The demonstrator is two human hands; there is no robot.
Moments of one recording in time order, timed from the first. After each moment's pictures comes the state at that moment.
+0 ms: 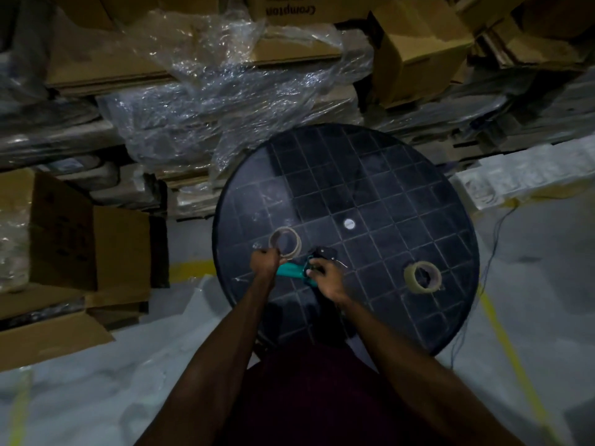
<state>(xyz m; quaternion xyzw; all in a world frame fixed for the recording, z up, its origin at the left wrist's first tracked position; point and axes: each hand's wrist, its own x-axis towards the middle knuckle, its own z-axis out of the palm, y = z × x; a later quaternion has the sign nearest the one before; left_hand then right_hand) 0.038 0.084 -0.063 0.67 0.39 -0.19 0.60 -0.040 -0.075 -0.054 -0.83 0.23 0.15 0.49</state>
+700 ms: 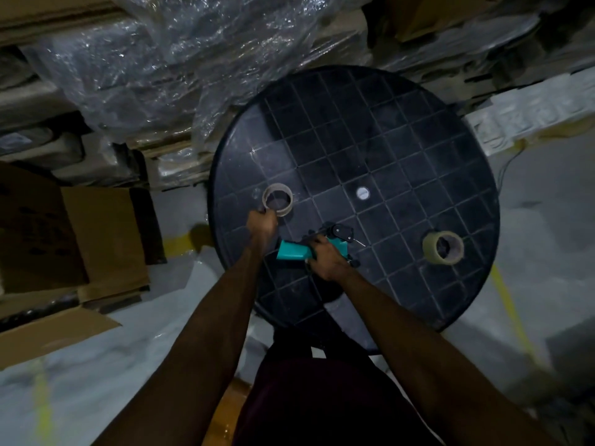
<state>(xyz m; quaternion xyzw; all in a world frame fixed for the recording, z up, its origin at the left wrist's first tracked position) 0.128 0.112 -0.118 0.75 0.34 -0.26 0.51 0.002 -0.044 -0.090 -0.90 0.10 0.30 0.28</state>
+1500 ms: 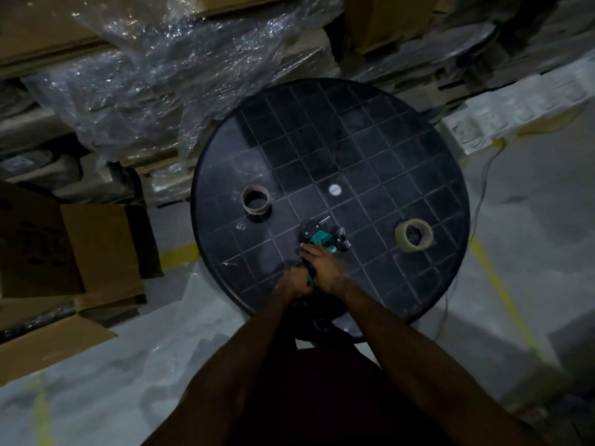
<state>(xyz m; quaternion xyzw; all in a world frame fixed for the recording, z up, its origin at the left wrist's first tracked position) -0.057 0.032 -0.064 0.86 -0.17 -0.44 0.18 -0.079 -0.100 -0.077 -0.94 -0.02 0.23 0.25</state>
